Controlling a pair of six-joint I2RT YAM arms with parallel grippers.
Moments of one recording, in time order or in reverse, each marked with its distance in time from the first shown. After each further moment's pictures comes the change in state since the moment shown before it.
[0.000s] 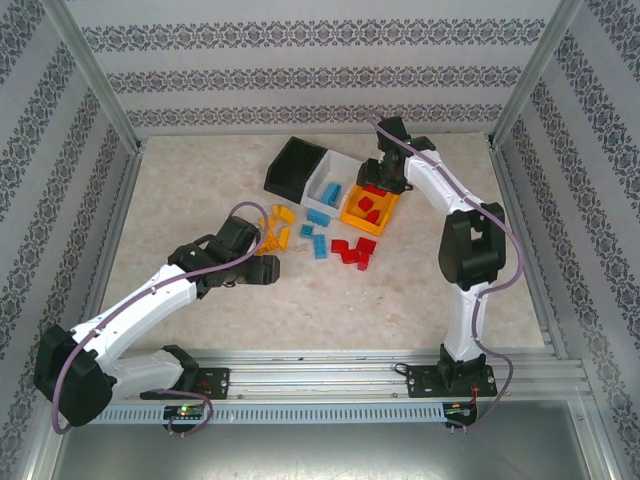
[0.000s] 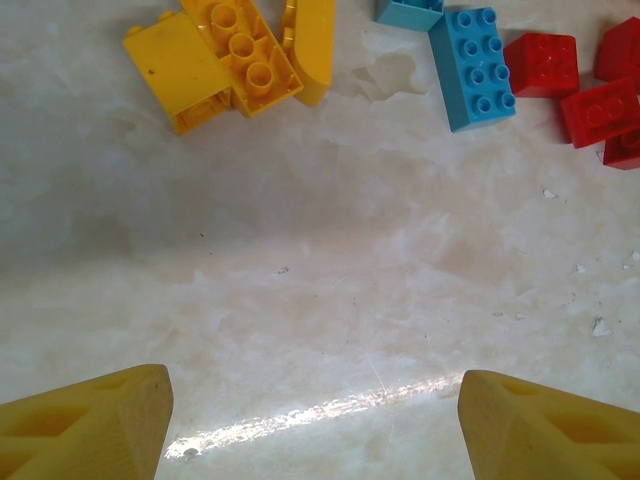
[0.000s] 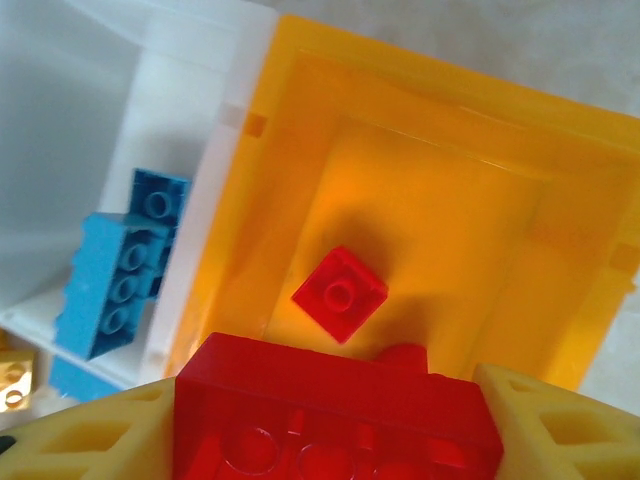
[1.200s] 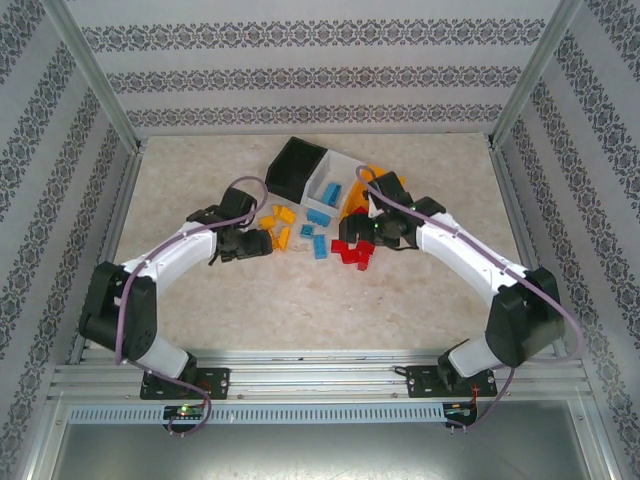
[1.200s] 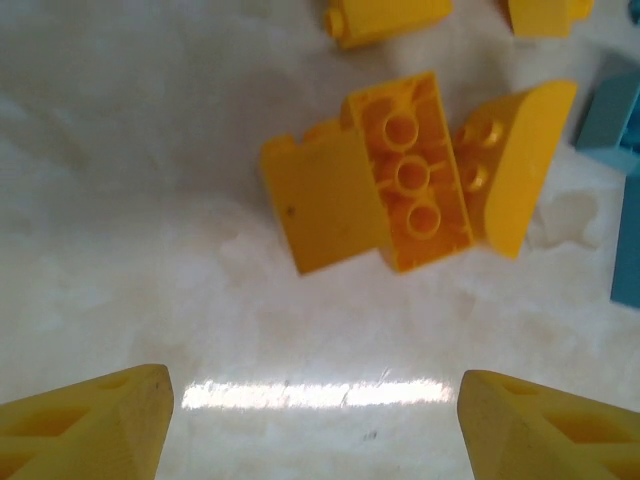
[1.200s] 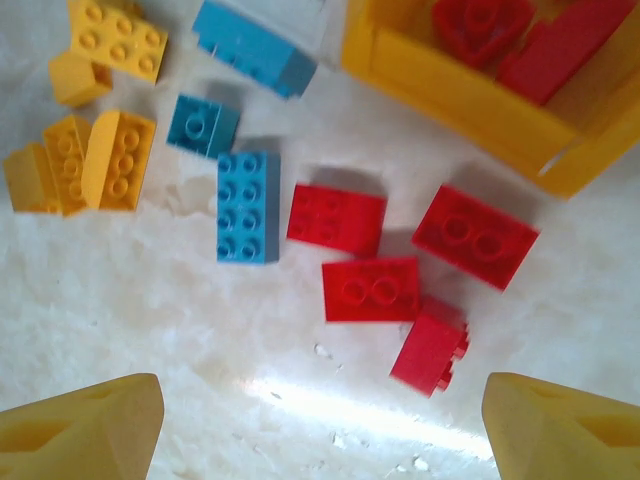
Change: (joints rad) left arm 0.243 0.406 0.158 0.090 0.067 -0.004; right arm 0.243 -0.600 -0.689 0.178 -0.066 0.057
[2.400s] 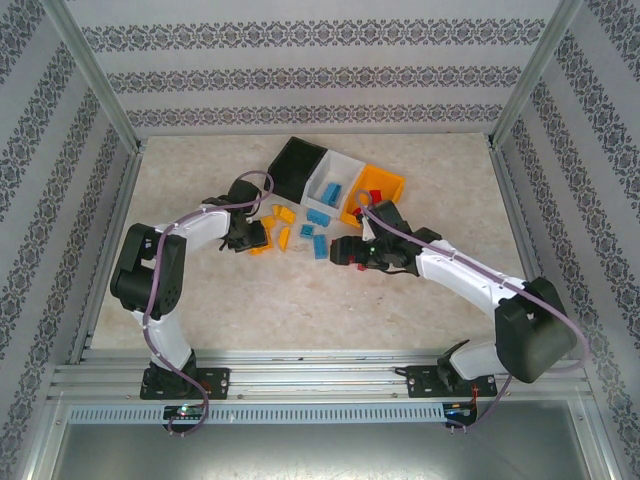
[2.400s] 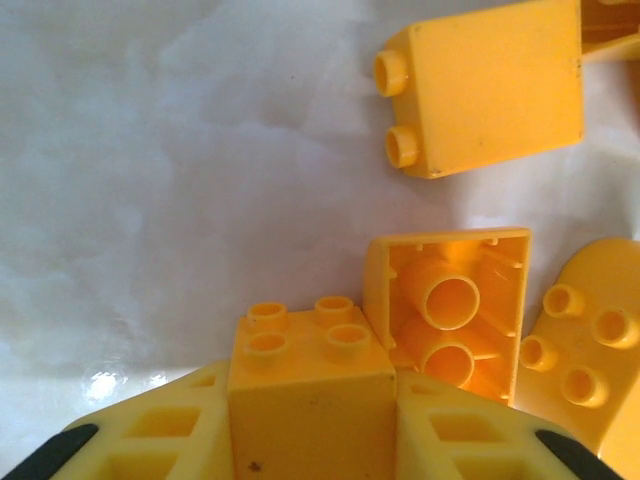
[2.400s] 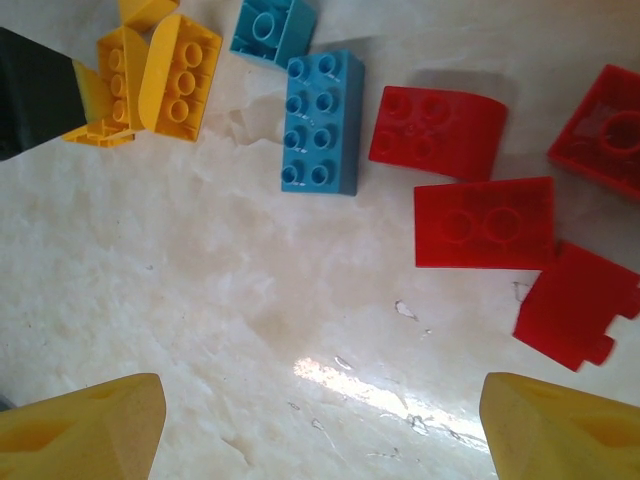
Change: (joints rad) left arm 0.060 0.264 0.119 0.064 0.012 0.007; right arm 0.067 -0.064 -0.248 0.273 -0.133 0.088
